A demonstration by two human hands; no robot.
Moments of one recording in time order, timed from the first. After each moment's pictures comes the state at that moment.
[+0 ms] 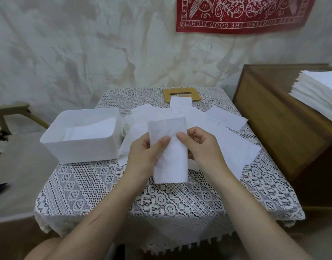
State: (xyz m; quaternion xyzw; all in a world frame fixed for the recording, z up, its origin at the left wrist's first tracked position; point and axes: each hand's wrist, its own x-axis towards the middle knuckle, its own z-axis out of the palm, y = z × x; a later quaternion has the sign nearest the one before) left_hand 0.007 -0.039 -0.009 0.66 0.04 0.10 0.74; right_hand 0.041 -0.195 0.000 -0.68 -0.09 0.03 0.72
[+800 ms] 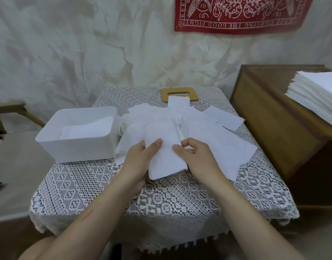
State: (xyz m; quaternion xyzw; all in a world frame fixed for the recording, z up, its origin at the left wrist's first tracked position) left_hand 0.015 -0.034 -0.022 0.62 0.15 0.01 0.77; right_hand 0.030 -0.200 -0.011 -0.75 -0.06 0.09 0.65
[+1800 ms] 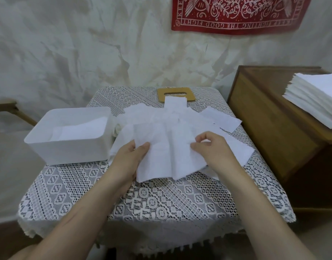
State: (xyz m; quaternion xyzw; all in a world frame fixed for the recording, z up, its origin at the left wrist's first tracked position) left_hand 0.013 -0.019 -0.019 0.64 0.14 -0.01 0.75; right_hand 0.059 -0.237 -0.001 -0.80 0.01 0.06 0.60
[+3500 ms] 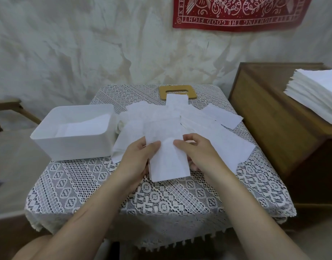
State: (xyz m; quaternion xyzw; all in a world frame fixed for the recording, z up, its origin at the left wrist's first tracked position) left_hand 0.007 -0.033 -0.017 0.64 0.09 -0.01 0.76; right_hand 0.043 -0.208 -0.005 -0.74 0.00 0.13 0.66
